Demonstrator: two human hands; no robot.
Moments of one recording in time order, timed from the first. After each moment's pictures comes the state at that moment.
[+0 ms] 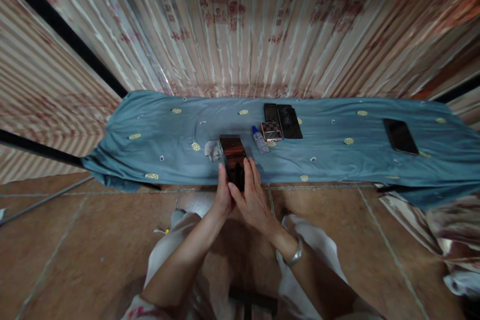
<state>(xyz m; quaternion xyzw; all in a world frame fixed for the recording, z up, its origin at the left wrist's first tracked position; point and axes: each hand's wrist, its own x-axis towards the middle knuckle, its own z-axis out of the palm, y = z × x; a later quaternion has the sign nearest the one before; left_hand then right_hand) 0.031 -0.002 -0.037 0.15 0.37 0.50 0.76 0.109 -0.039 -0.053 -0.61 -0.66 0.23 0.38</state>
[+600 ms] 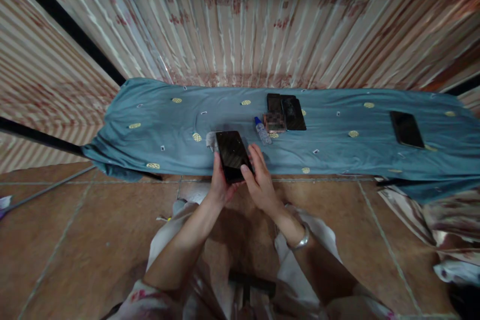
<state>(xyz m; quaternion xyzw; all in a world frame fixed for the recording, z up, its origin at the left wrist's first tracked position) 0.016 0.008 -0.042 0.12 0.38 0.45 0.80 0.129 -0.029 -0.047 -0.56 -0.60 0.32 0.47</state>
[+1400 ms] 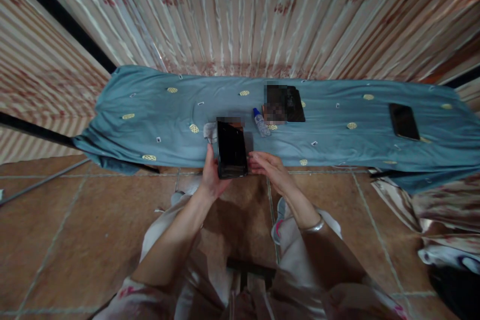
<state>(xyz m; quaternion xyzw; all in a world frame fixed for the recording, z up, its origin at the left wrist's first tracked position) 0.003 0.004 -0.037 0.16 0.35 0.43 0.82 0.166 -0.020 -0.048 -0.54 -0.31 0.63 0.47</state>
